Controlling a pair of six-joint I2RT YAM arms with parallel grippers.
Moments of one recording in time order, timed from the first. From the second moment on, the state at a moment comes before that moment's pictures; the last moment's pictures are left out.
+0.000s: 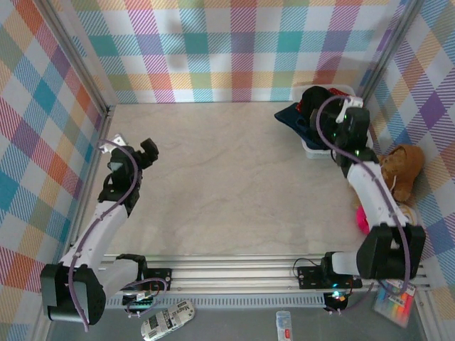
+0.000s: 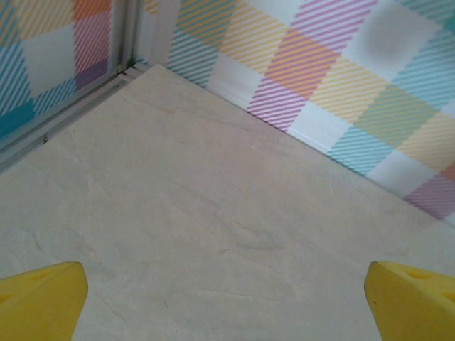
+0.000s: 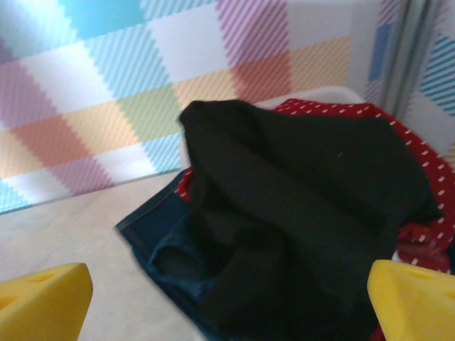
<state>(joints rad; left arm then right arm) -0.08 1.03 0.73 -0.08 -0.32 -0.54 -0.01 1.38 1.16 -0.16 0.06 0.21</state>
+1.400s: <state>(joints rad) -0.08 1.09 0.89 -0.38 0.10 -0.68 0.43 1.86 2.38 -0.86 -0.38 0.24</state>
